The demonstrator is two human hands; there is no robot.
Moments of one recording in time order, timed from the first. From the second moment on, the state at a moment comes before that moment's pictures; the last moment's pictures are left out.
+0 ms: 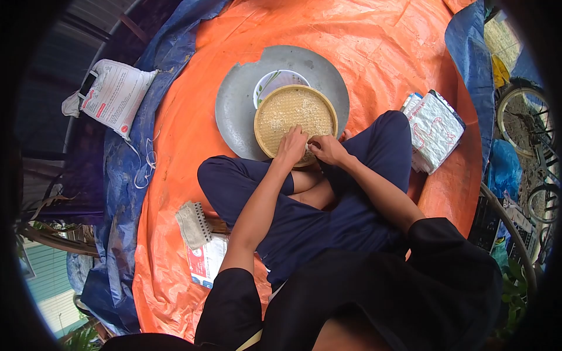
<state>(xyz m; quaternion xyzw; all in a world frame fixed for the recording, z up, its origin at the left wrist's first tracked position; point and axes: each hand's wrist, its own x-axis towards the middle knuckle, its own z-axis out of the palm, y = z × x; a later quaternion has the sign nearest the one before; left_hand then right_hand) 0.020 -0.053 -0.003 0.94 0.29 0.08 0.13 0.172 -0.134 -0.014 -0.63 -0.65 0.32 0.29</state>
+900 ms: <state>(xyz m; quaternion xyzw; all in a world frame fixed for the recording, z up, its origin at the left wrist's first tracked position) 0.019 -0.050 -0.009 0.94 0.29 -0.01 0.20 0.173 -0.136 -0.011 -0.63 -0.65 0.33 0.28</state>
